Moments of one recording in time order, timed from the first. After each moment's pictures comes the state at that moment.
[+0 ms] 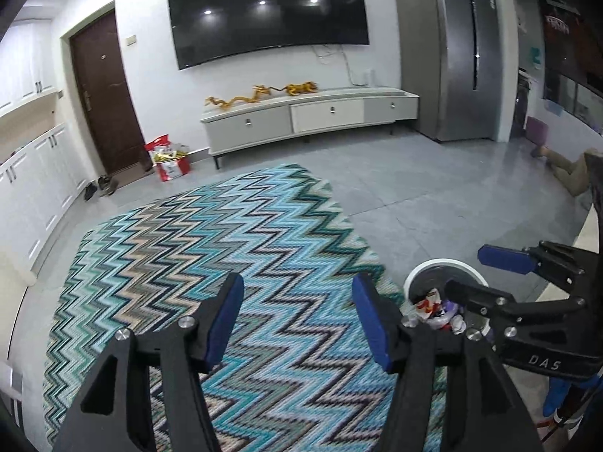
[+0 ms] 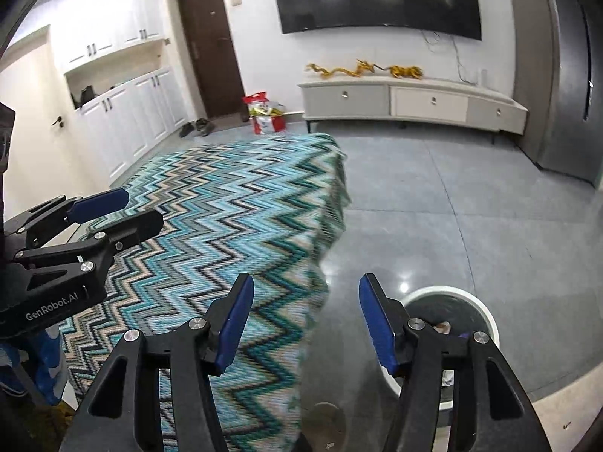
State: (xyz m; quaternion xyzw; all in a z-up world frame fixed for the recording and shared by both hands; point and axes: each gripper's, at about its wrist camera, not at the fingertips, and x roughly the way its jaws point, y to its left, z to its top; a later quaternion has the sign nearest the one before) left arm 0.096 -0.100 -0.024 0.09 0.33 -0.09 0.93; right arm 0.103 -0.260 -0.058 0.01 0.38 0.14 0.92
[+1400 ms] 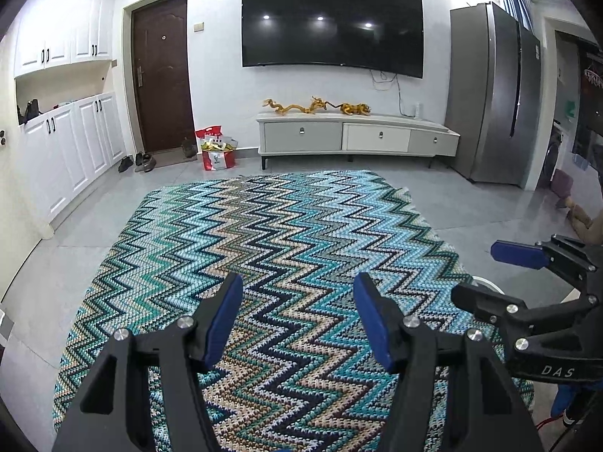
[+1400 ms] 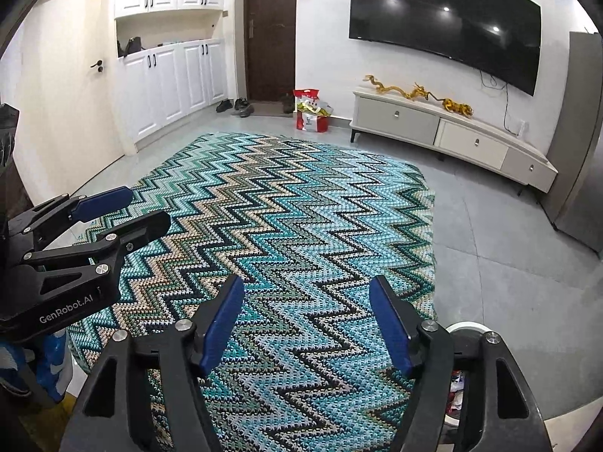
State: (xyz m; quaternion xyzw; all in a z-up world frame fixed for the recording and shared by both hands) left arm 0.043 0.040 -0.026 0.01 0.30 -0.03 0.95; right arm 0.076 -0.117 -0.035 -0.08 0.36 0.18 0.91
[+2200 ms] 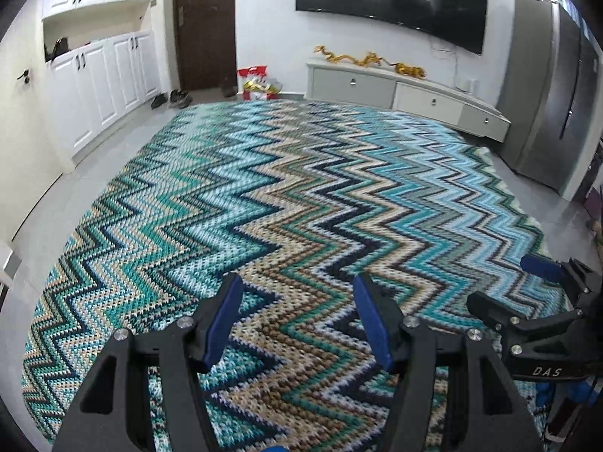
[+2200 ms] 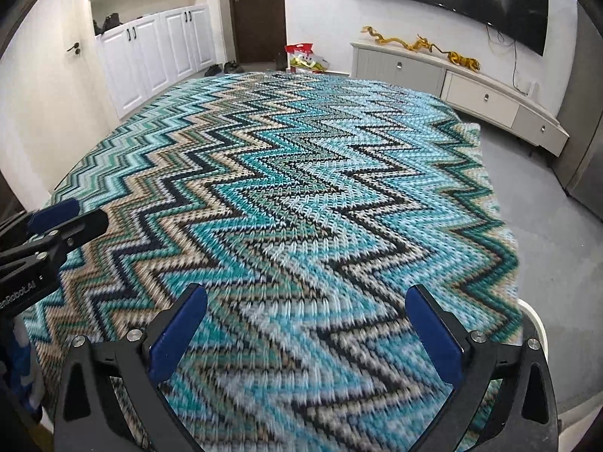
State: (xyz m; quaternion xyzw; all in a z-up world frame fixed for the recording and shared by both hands) left arm 0.092 0.100 -0.117 -0.04 0.39 0.05 0.92; right arm 0.154 -0.083 -0.150 -0.08 0.44 0.16 0.88
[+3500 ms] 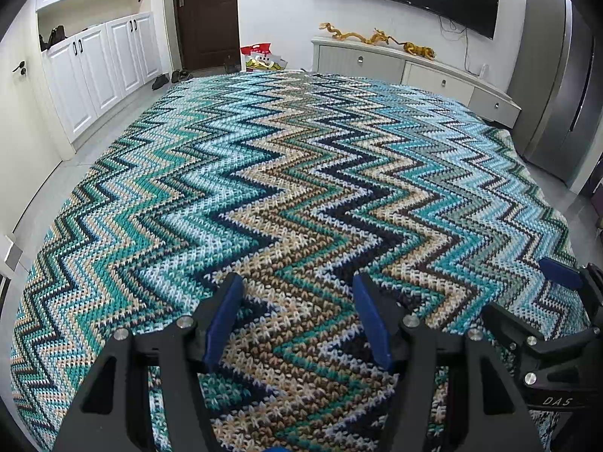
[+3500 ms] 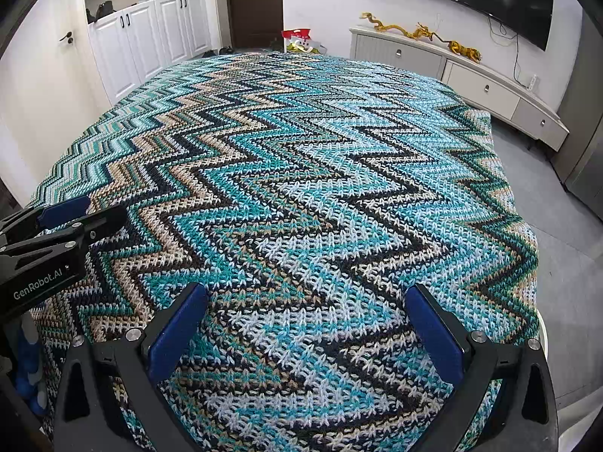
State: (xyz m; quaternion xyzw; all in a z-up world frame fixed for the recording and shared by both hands) left arm 0.125 0.093 -0.142 -0.04 0.43 0.06 0.90; right arm 0.161 -0.075 -0.159 -0.09 0.46 0.15 0.87
